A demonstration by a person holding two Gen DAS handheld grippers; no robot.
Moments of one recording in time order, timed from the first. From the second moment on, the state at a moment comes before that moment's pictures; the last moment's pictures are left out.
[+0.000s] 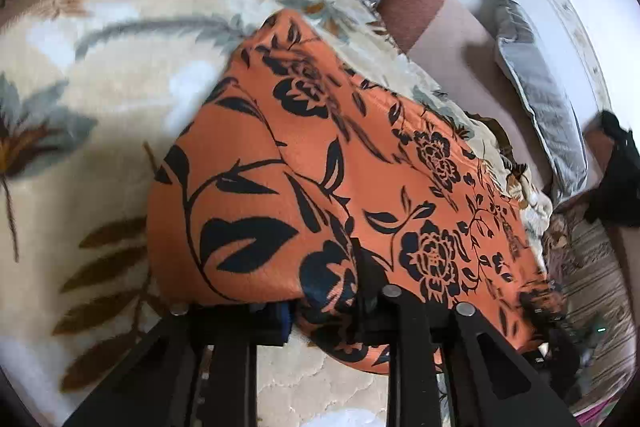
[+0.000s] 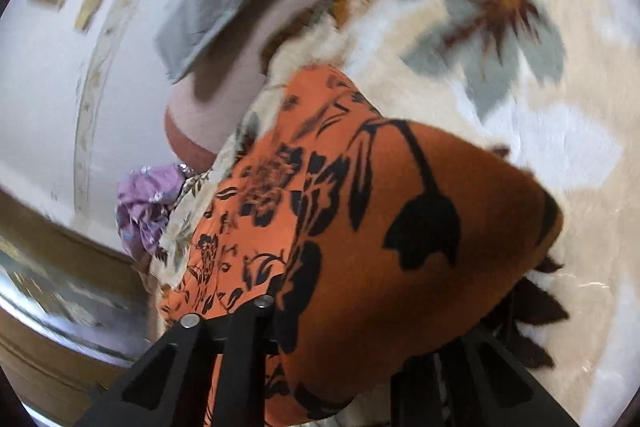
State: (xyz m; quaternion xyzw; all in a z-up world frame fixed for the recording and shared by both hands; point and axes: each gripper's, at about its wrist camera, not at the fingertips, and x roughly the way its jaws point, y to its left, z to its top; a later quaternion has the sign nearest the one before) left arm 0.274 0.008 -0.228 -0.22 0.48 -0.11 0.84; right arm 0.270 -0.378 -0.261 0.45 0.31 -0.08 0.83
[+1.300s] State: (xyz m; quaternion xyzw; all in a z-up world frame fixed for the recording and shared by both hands) left arm 0.274 0.066 -0.231 -0.03 0.50 -0.08 0.86; right arm 0.165 -0.362 -0.191 0.41 0.32 -0.08 0.85
